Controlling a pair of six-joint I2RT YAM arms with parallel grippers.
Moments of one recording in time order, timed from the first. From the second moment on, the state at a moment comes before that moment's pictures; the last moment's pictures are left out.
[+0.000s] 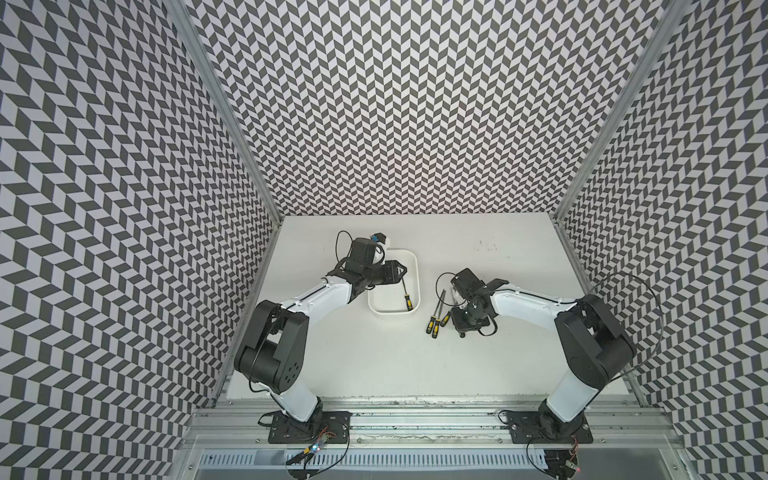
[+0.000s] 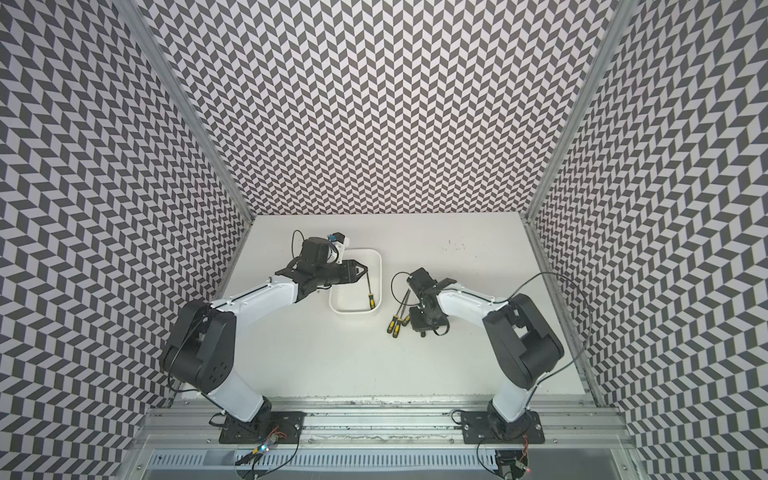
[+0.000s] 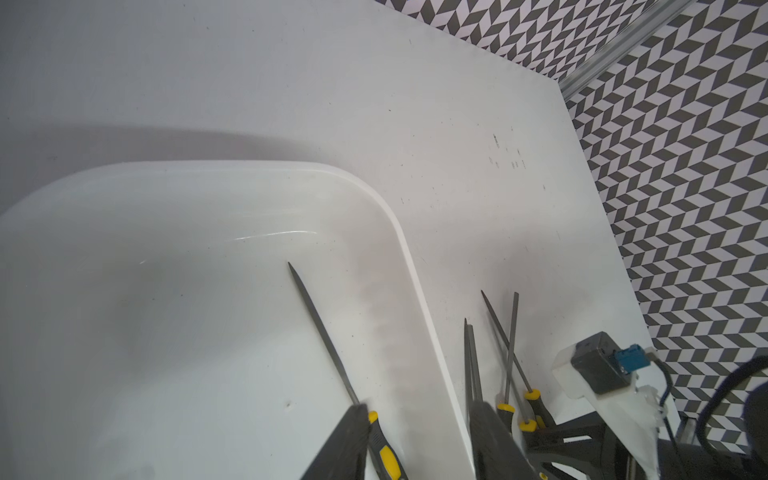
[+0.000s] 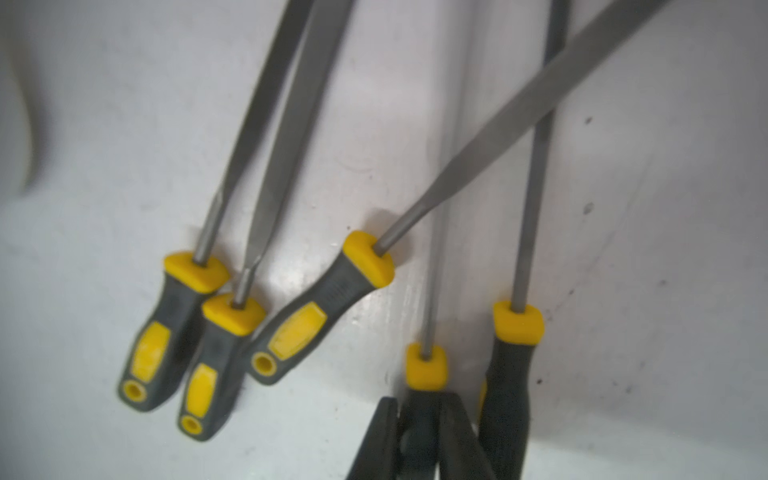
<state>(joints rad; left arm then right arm) -0.39 1.65 1.04 -0.05 0.39 -0.44 0.58 1.71 1.00 -0.66 -0.07 0.41</state>
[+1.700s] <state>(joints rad) -0.50 1.70 1.09 0.17 0.65 -0.55 0.58 1.58 1.21 -0.43 -0.41 0.36</state>
